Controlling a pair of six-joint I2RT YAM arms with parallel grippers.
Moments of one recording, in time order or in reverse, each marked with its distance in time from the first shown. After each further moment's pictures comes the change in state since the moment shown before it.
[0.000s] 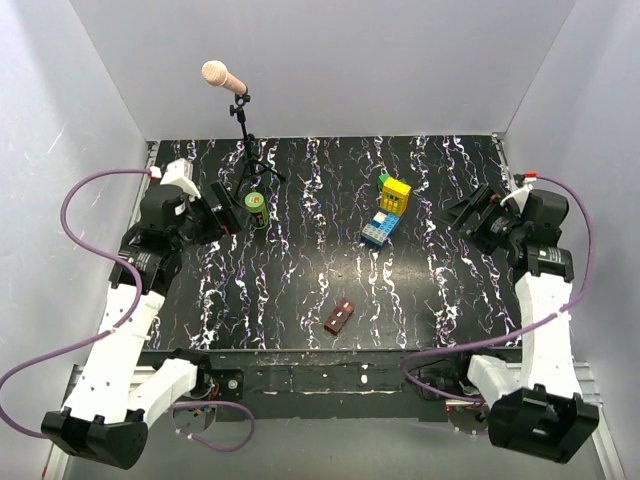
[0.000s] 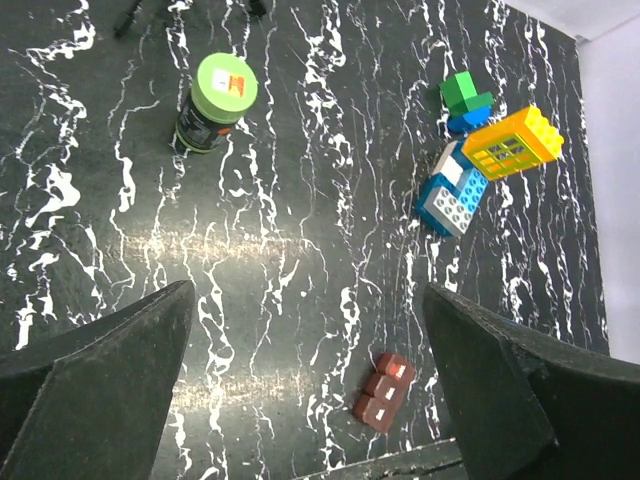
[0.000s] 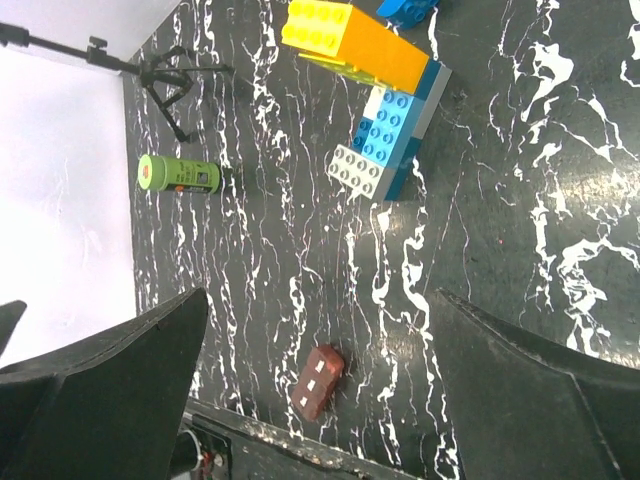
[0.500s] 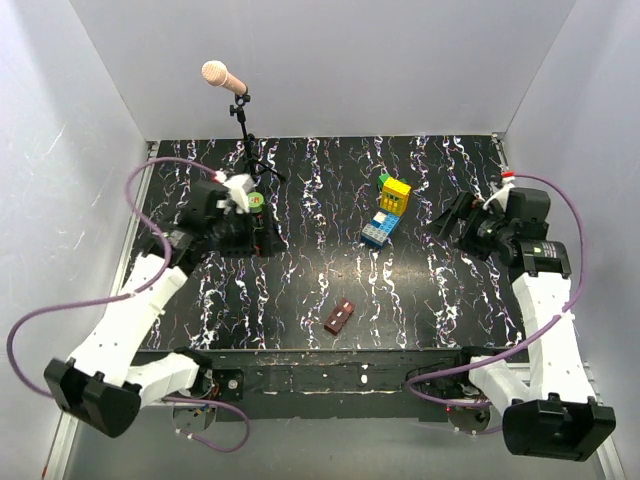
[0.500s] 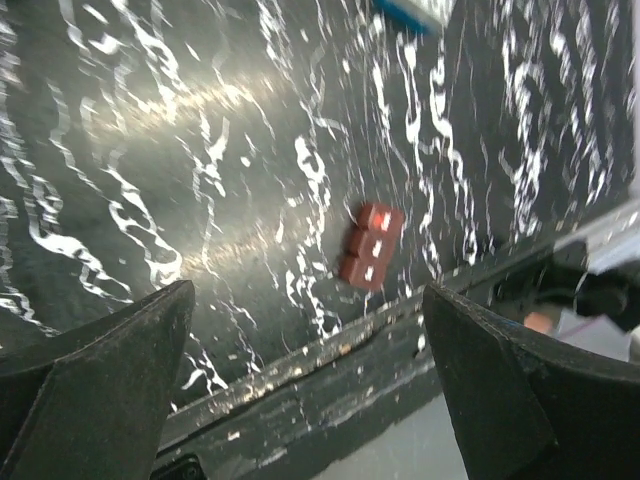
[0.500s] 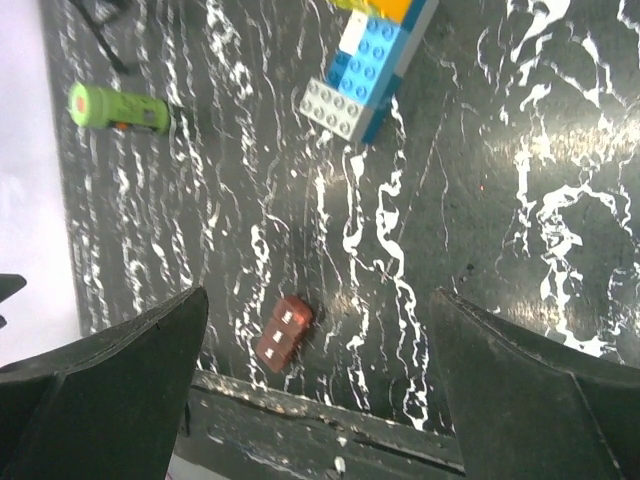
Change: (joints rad) left arm -0.130 0.147 0.047 -0.163 0.201 0.101; right arm 0.128 -0.040 0.081 -0.203 0.122 -0.100
